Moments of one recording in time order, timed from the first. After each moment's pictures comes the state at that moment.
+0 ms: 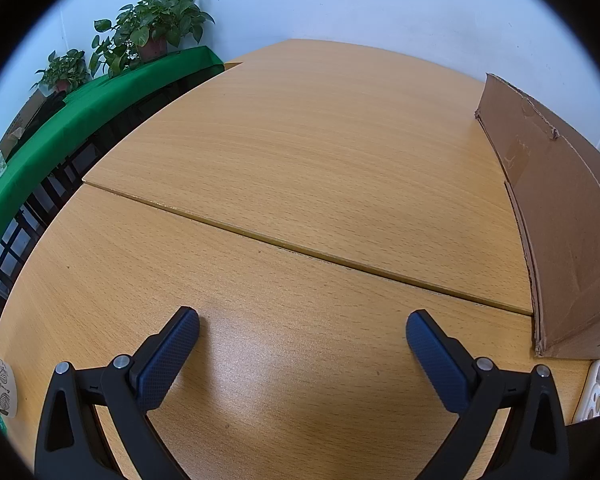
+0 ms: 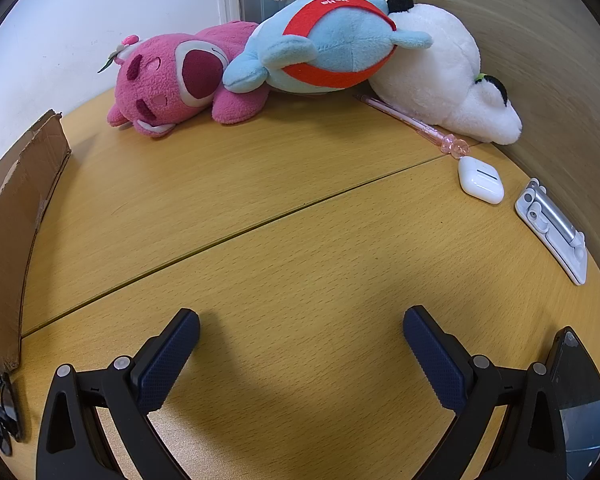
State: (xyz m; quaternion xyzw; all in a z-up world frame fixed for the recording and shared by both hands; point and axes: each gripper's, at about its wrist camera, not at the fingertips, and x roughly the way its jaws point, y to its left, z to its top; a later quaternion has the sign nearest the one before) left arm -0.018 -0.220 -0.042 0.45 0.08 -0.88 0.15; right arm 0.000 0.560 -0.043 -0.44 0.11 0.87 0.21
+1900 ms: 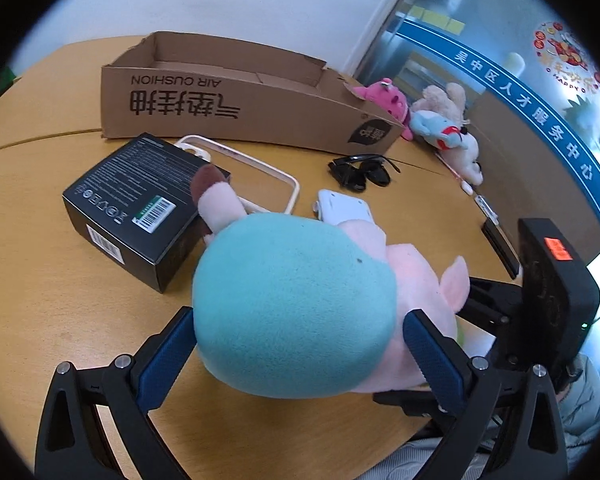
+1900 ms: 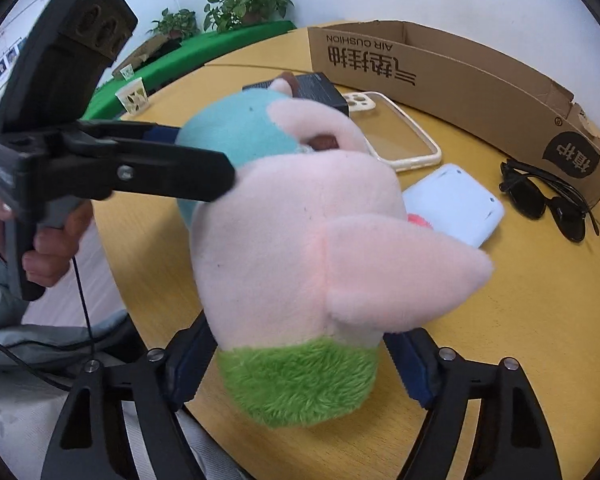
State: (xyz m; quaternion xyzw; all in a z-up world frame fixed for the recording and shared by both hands) left arm 0.204 -0.017 0.008 0.44 0.09 -0.85 -0.25; right arm 0.238 0.176 -0.024 -0.47 -0.13 0.80 -0.35
